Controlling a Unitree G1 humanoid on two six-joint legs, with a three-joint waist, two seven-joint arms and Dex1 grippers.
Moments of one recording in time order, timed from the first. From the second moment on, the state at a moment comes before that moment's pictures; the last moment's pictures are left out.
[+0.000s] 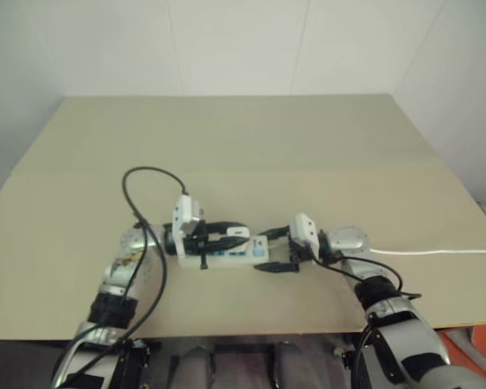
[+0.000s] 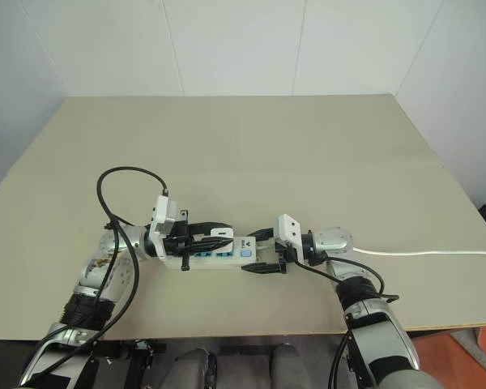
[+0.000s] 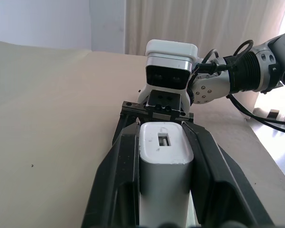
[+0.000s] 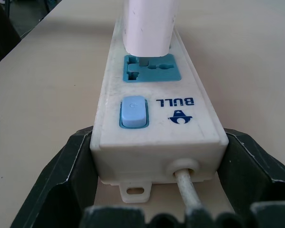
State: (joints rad) left arm -0.43 0.42 -0.10 0.15 -0.45 0.13 -1.26; right arm -0.62 -0.34 0.18 0.71 0.18 -0.34 1.39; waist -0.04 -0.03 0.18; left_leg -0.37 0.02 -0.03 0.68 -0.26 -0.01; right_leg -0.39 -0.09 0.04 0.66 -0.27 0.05
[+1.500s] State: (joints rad) left arm -0.45 0.43 -0.14 0.31 -0.42 -0.07 -1.39; right arm -0.60 -0.35 0.20 0.66 0.18 -0.31 1.39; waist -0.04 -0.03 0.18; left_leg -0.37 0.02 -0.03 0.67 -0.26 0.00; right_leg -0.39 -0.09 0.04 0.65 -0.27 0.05
